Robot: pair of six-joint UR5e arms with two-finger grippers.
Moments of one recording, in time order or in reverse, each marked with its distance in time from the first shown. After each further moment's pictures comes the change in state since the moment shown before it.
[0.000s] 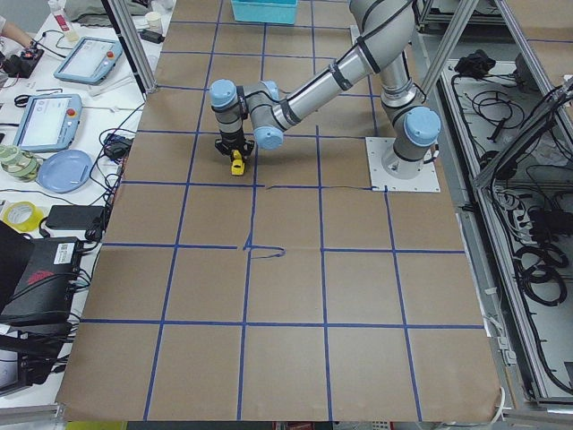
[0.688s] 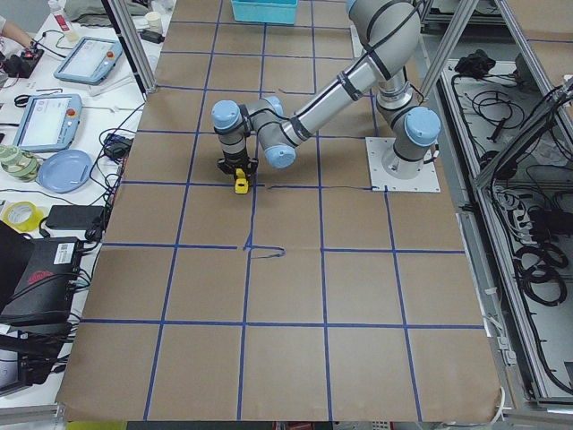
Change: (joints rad) left arm 0.127 0.012 -0.020 0.005 0.003 0.099; right arm 0.000 0.000 0.001 0.000 -0.001 0.000
